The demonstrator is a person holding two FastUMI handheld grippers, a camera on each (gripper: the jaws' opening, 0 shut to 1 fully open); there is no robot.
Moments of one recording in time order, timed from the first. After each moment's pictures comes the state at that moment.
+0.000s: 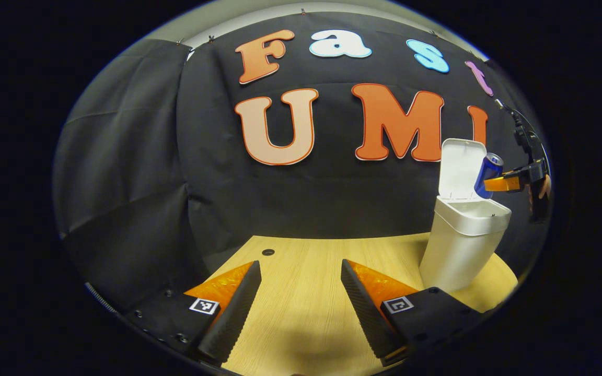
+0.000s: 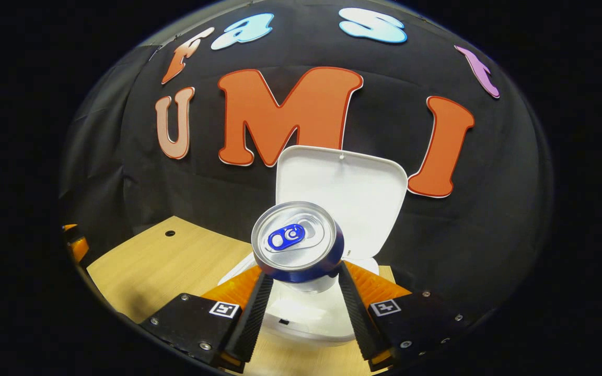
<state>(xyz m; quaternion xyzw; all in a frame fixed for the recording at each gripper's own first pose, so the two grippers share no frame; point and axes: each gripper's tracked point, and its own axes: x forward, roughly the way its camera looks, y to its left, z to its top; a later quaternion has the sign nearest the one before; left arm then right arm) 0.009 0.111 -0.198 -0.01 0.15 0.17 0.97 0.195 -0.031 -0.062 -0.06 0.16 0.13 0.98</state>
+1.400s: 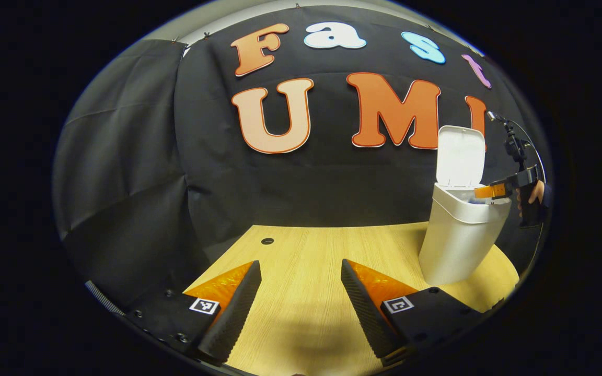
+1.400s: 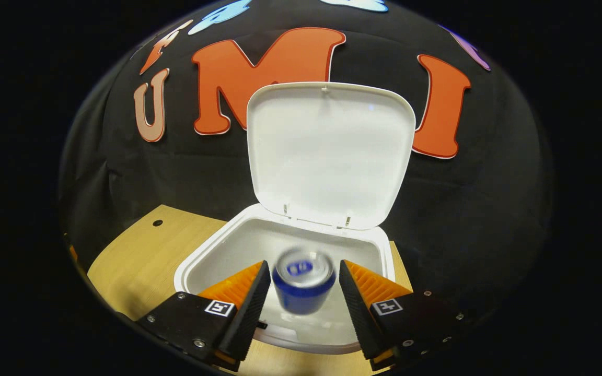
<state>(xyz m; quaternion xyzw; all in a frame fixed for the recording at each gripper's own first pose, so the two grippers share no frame) 0.008 0.094 -0.220 -0.01 0.18 0.16 0.97 0.222 -0.041 -0.121 -0.03 0.22 0.11 0.97</state>
